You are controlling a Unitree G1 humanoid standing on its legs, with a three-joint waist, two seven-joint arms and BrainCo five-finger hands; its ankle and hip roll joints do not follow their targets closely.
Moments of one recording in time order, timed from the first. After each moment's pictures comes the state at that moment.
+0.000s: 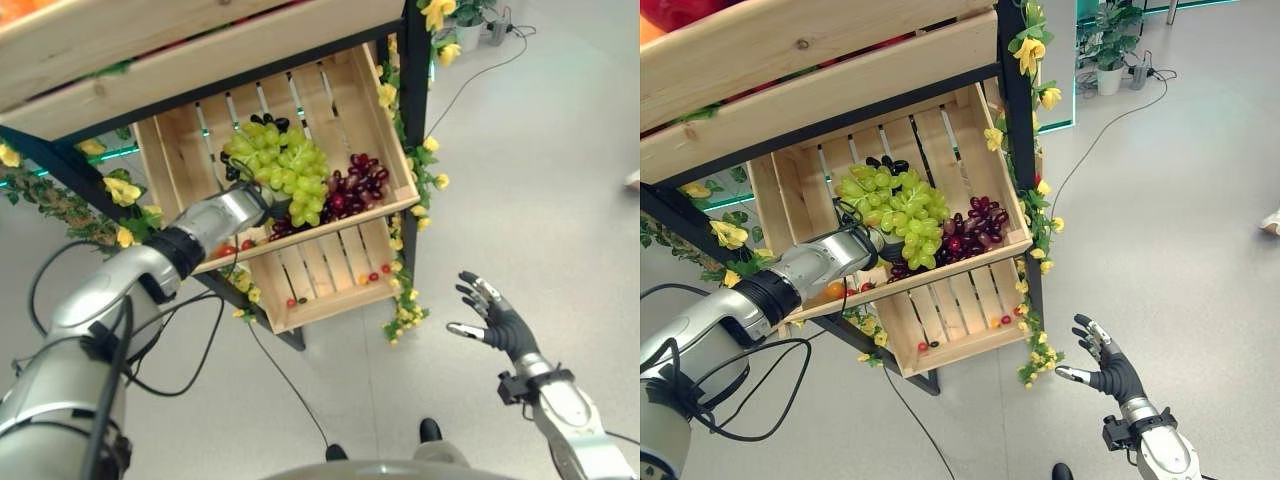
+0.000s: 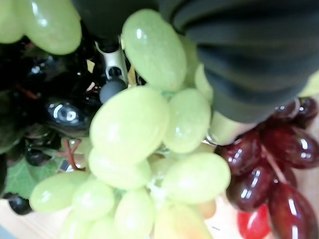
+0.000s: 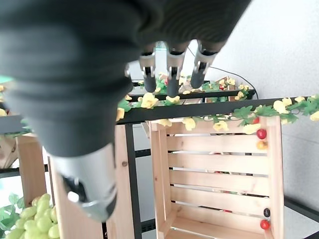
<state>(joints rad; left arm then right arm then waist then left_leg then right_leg) -1.13 0.71 -1.02 0.66 0.97 -0.16 -0.03 0.30 -0.53 0.02 -0.03 0.32 -0.21 0.12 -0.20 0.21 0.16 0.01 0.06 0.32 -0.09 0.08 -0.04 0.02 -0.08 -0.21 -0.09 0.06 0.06</state>
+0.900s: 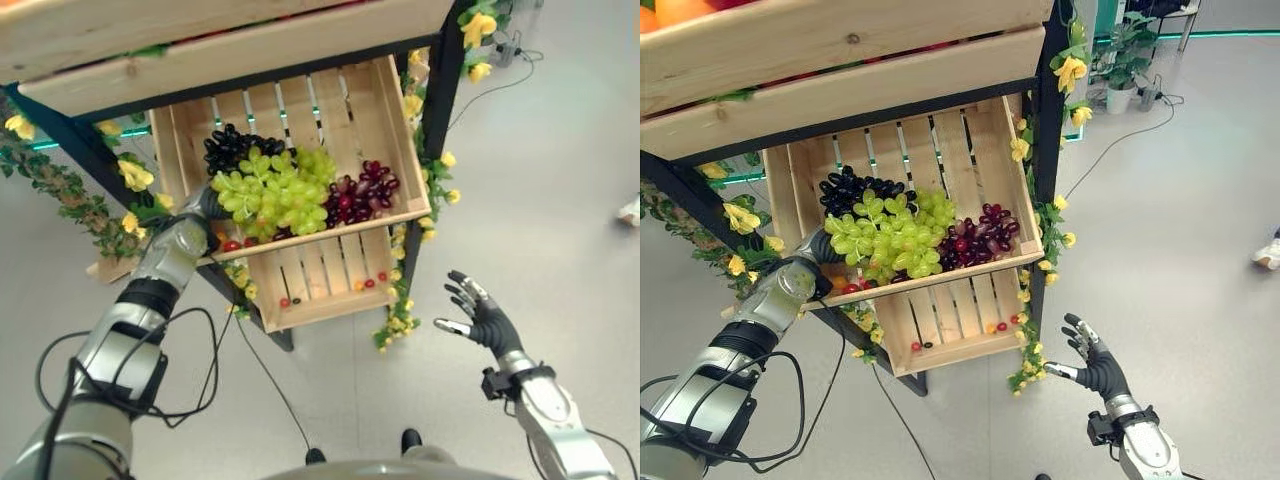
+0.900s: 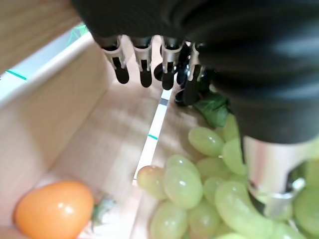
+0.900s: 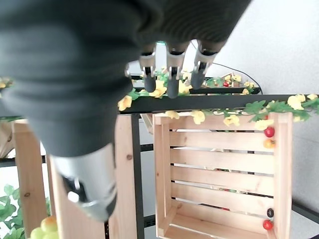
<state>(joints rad) -0.79 0.61 -0.35 0.82 0.30 0.04 0.06 0.26 -0.45 0.04 -0.02 0.30 -0.17 0.10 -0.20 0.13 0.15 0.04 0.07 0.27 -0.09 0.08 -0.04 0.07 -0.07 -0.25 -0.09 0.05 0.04</state>
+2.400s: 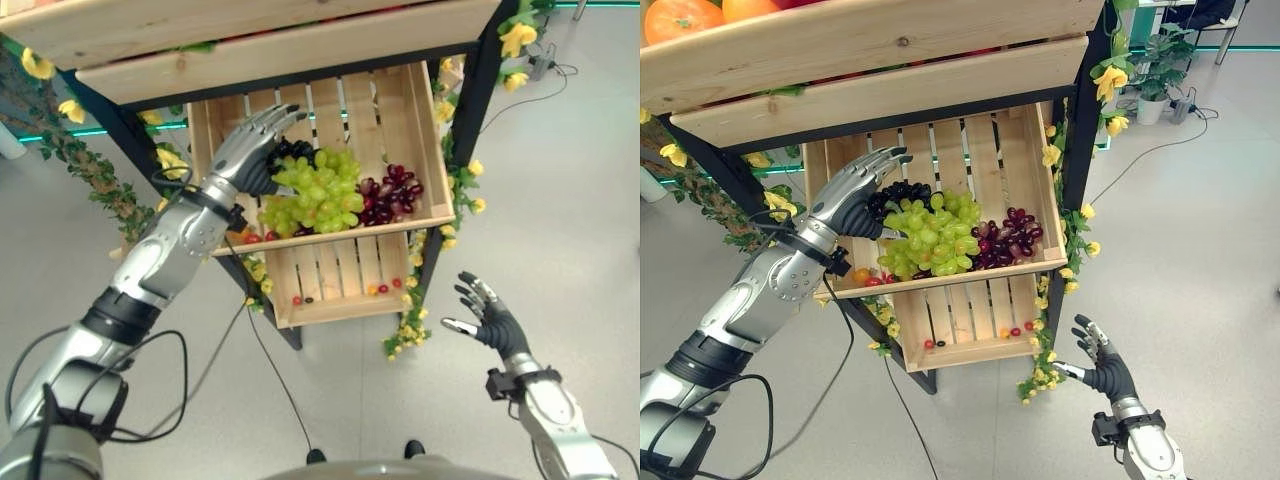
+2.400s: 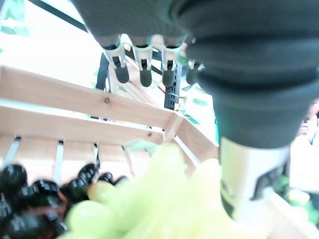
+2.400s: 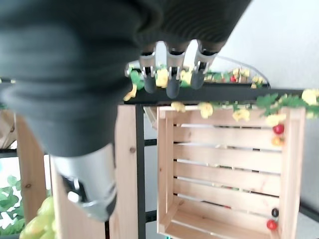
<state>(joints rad) -0.58 0.76 -0.32 -0.05 0.37 -0.13 0.09 0.26 -0.44 0.00 0.01 0.29 -0.20 0.05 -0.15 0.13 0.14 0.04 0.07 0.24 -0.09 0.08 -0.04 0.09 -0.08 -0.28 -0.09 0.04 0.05</state>
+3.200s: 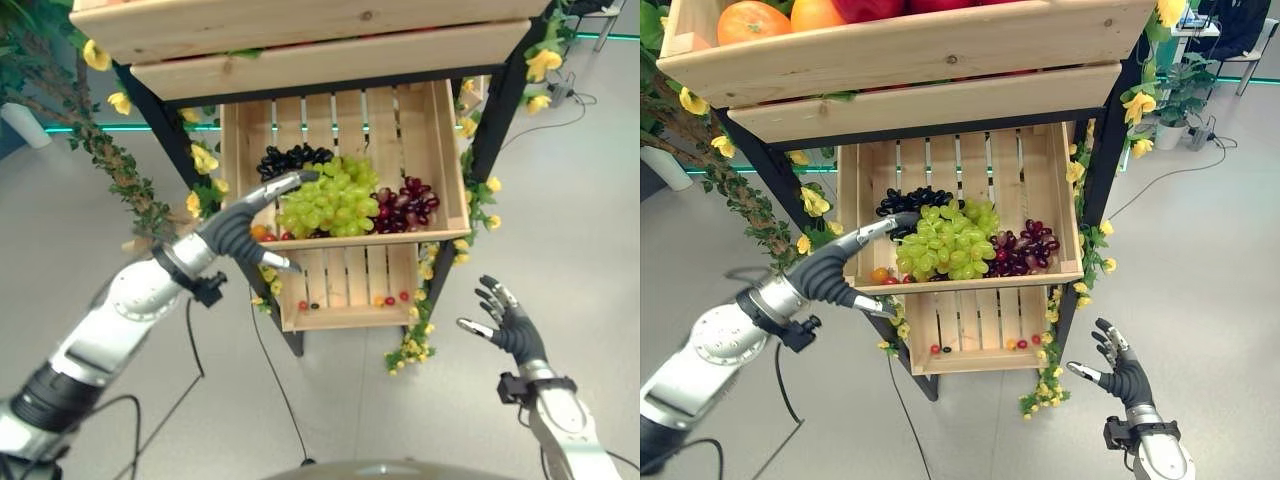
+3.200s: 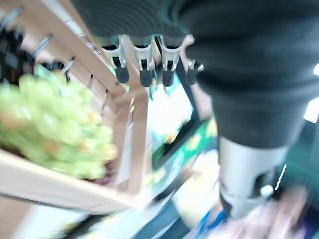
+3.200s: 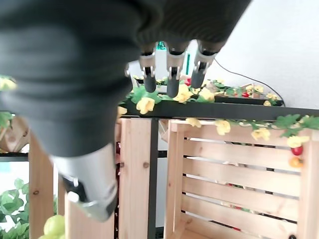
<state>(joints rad) -0.15 0.72 -0.19 -0.36 -0.34 -0.20 -0.21 0.29 -0.40 -0.07 0.02 0.28 -0.21 0.03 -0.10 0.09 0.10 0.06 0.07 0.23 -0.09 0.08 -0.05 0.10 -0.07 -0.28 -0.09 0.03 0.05</state>
